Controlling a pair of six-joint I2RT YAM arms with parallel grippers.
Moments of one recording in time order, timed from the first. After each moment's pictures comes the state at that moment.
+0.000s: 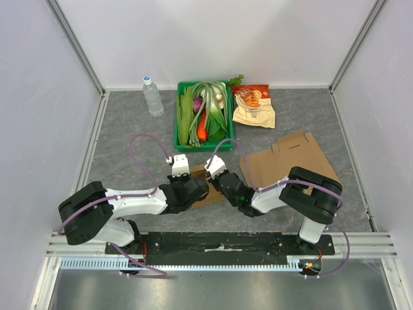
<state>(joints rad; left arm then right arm) -1.05 1.38 0.56 -0.17 -0.97 -0.92 1.06 1.74 0.56 0.87 0.49 -0.05</state>
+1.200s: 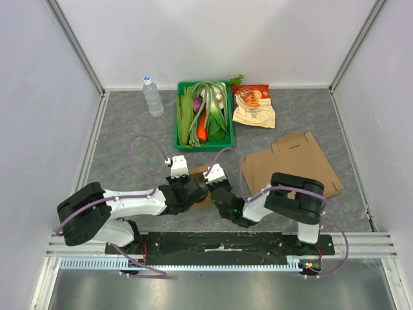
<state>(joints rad) -1.06 1.36 0.56 -0.22 -0.97 -0.96 1.22 1.91 0.62 1.04 0.96 0.03</state>
